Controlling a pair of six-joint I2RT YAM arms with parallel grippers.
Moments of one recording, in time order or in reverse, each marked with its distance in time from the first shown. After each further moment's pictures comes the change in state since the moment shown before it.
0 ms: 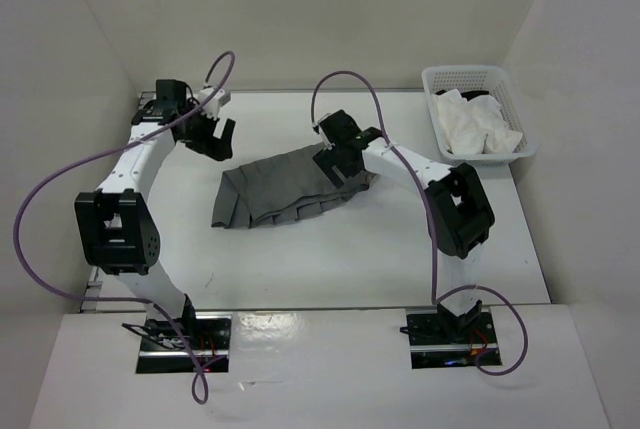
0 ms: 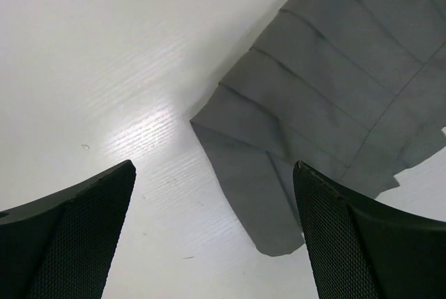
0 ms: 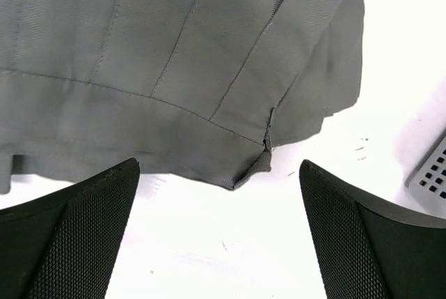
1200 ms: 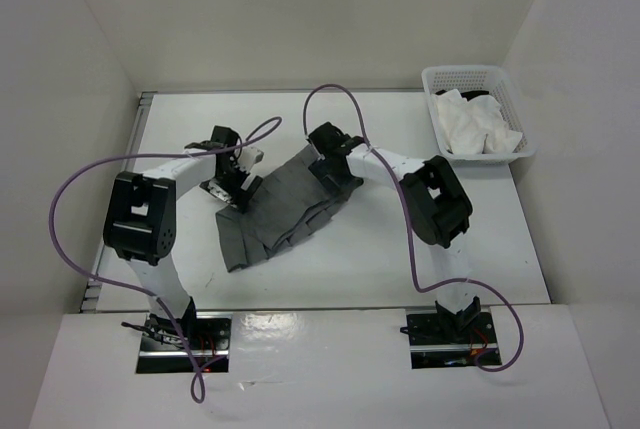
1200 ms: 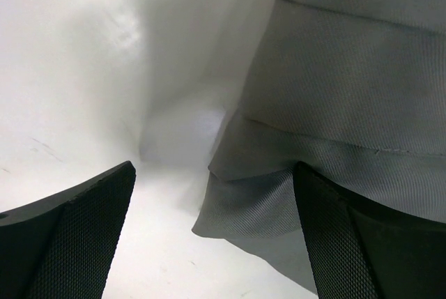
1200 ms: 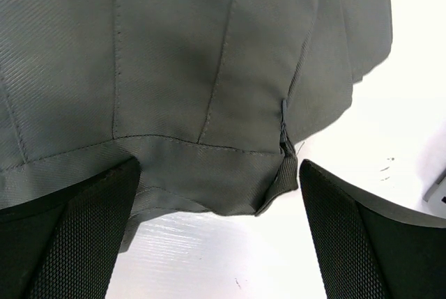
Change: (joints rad) left arm -0.171 0.103 -0.332 0.076 -0.271 -0.051; right arm 0.028 0.143 0.020 0.061 0.072 0.006
